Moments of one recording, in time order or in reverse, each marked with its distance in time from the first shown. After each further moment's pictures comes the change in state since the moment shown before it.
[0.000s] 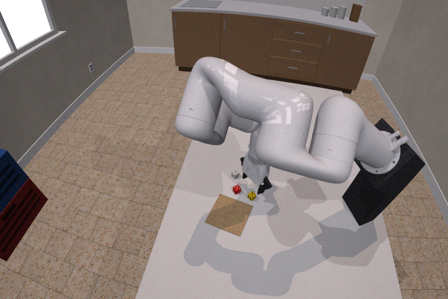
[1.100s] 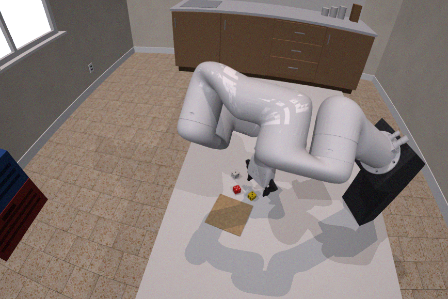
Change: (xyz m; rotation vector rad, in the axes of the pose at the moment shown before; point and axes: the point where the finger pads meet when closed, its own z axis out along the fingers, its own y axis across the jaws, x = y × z) arm 0.010 0.019 0.000 0.005 -0.003 -0.001
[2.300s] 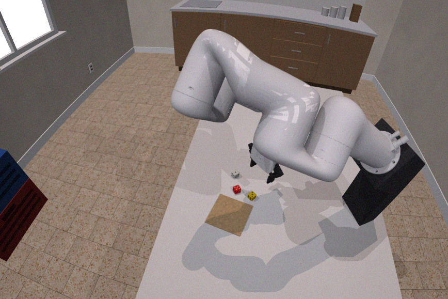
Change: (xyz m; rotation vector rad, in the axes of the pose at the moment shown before) arm 0.000 0.001 -0.088 0.012 -0.001 -0.001
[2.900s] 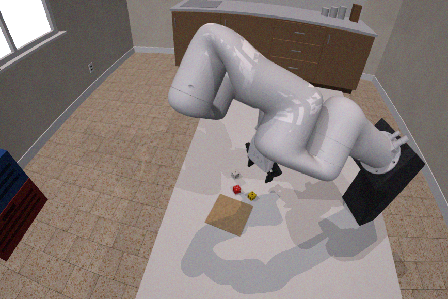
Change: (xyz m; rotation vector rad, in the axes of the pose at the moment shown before) arm -0.013 0.001 -0.014 -0.014 0.000 -0.026
